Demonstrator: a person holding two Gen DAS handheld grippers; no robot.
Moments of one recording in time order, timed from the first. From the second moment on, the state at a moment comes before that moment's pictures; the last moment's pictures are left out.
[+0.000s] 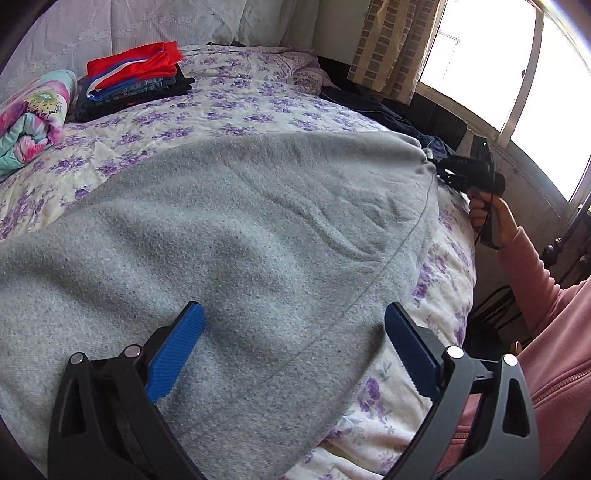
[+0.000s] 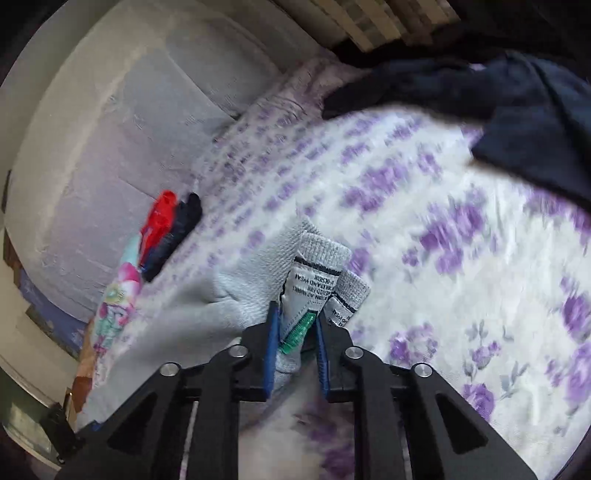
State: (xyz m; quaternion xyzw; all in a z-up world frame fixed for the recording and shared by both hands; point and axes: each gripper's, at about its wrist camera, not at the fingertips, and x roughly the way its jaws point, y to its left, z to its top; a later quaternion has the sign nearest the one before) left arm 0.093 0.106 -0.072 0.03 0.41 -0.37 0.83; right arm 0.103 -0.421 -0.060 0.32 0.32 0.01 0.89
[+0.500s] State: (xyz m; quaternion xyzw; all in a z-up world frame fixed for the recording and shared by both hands) left arm 0.063 0.128 -0.063 0.06 0.42 -0.25 0.87; right arm 0.063 -0.176 0.031 0.09 0.28 0.29 0.91
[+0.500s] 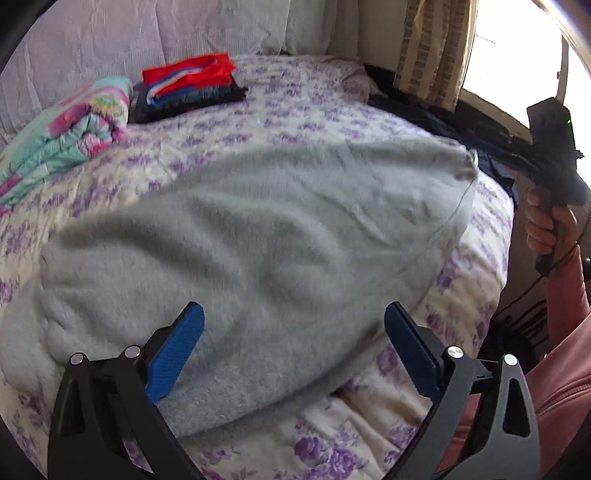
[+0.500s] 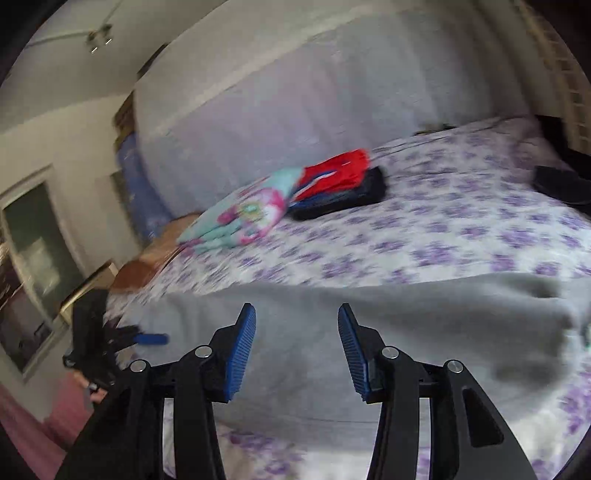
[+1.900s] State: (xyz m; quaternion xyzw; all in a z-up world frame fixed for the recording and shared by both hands) left arm 0.106 0.108 -0.076 -0.01 0.42 -0.34 0.84; right arm 0.250 -0.008 -0.018 -0.12 0.55 0.52 0.64
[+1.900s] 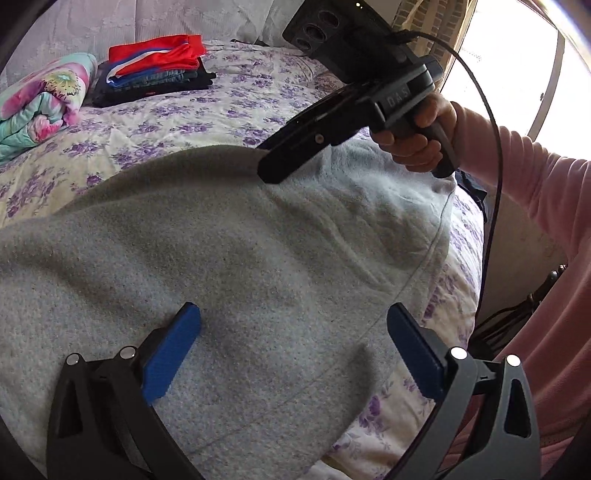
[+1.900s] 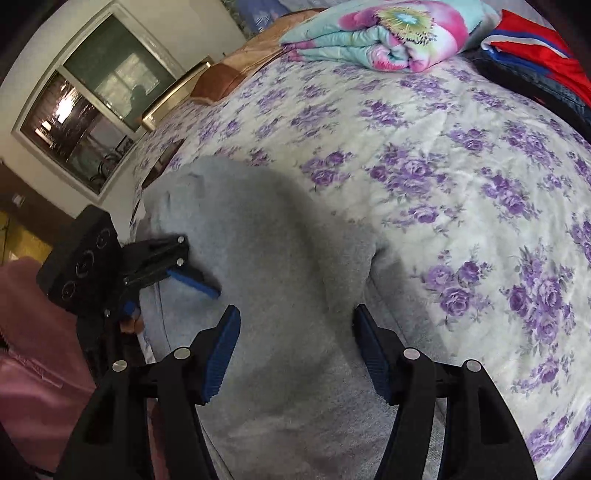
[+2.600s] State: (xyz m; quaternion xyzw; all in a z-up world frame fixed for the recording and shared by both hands) left arm 0.111 0.103 -0.079 0.00 0.42 -0.34 0.84; right arm 0.269 0.006 -0.048 -0.07 0.58 0.60 0.54
